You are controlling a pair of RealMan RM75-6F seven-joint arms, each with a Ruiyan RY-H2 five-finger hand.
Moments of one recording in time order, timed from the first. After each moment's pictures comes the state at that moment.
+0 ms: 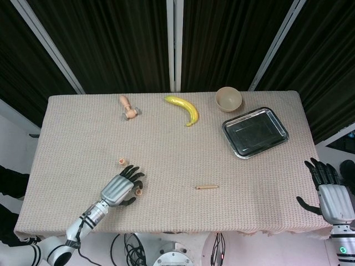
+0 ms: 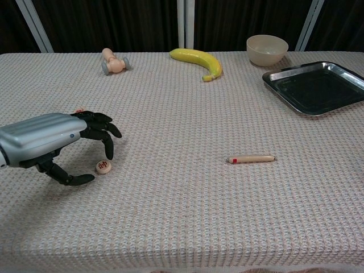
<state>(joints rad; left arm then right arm) -0.56 -1.56 0.06 -1.44 1.53 1.06 0.12 0.05 -1.08 0.03 -1.65 -1.52 1.46 0.04</state>
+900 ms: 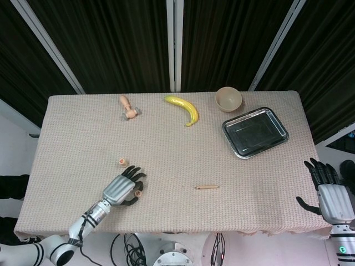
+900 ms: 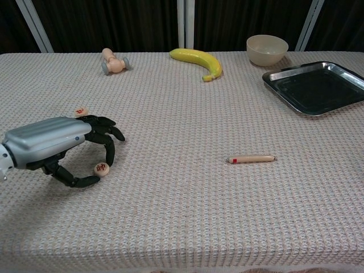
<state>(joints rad) -0.56 -1.59 0.05 -1.40 1.53 1.04 0.08 0.06 -1.08 0.03 -1.65 -1.51 1.46 0.04</state>
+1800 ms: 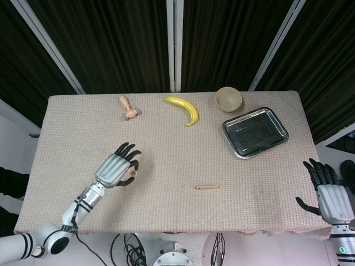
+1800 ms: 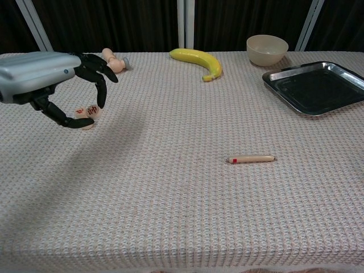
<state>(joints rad) -0.62 -1.41 -0.10 -1.58 1.43 1.02 0.20 0.06 -1.08 0.03 -1.64 -1.52 1.45 0.04</state>
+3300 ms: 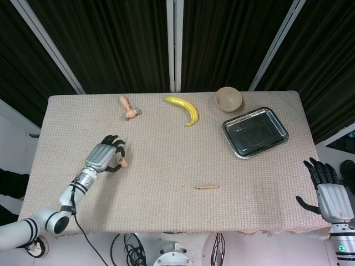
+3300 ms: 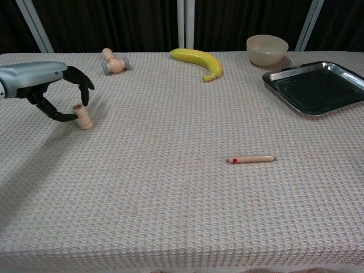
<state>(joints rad) -0.69 -1.46 -0.12 -1.33 1.27 0.86 0.02 0.06 -1.09 0.04 -1.64 -1.51 1.45 0.04</state>
